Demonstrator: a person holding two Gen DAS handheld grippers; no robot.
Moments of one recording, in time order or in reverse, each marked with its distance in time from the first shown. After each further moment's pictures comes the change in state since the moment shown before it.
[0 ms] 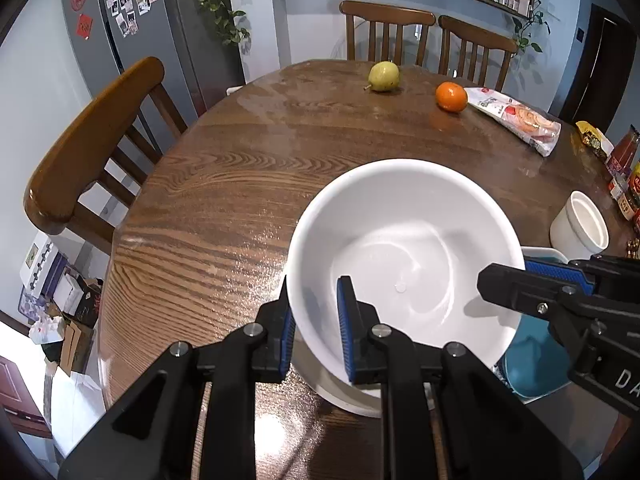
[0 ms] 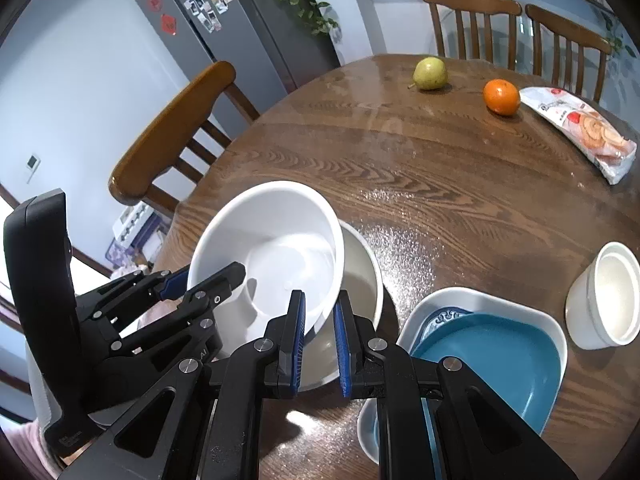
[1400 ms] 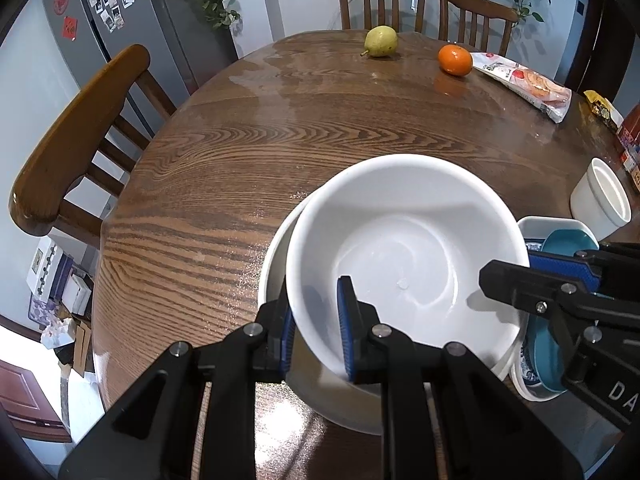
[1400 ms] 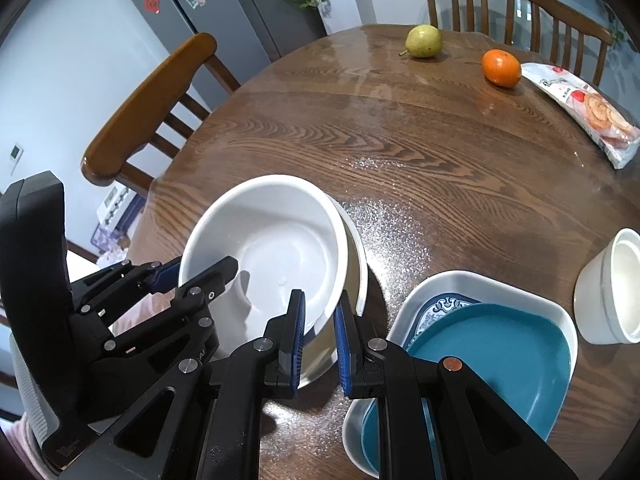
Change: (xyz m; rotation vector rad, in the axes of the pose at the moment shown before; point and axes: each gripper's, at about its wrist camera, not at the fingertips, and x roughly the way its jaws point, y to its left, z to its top) left arm 0.029 -0.007 -0.005 0.058 0.081 0.032; right arm 0.028 -0.007 -0.003 0.007 0.088 -0.048
